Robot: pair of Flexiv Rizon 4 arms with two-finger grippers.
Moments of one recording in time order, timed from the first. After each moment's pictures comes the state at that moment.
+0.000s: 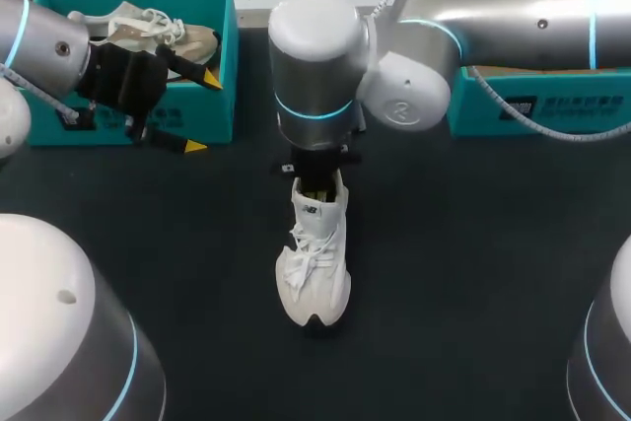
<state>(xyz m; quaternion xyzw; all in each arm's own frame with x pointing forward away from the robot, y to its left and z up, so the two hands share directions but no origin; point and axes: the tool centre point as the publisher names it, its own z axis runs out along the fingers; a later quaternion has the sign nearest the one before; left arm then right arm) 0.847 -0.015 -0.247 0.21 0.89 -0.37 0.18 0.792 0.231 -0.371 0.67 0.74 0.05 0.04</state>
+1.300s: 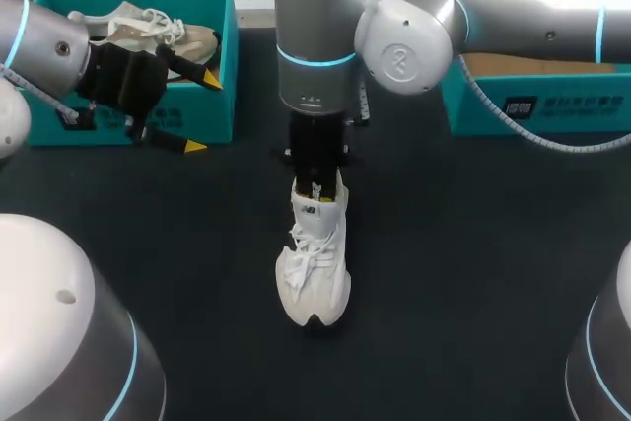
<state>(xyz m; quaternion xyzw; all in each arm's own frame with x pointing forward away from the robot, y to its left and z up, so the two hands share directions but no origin) 0.847 -0.015 -0.246 0.21 0.89 -0.37 0.18 0.752 0.234 -0.346 0.78 0.63 -0.05 -0.06</state>
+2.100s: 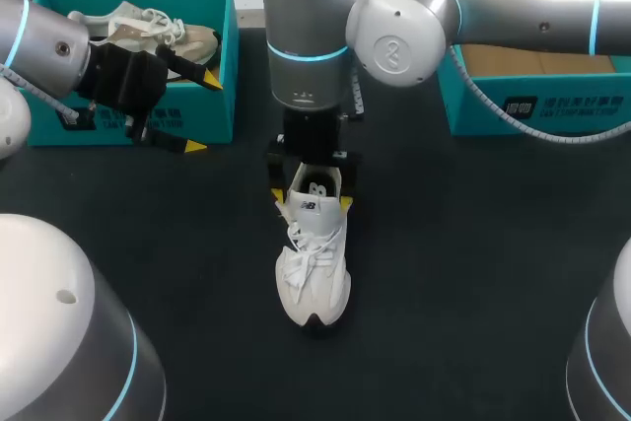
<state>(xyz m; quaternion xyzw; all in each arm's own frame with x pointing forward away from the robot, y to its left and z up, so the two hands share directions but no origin) 0.847 -0.015 -0.247 0.21 0.89 -0.37 0.18 0.751 0.238 -0.333 0.77 0.63 -0.05 -0.05</state>
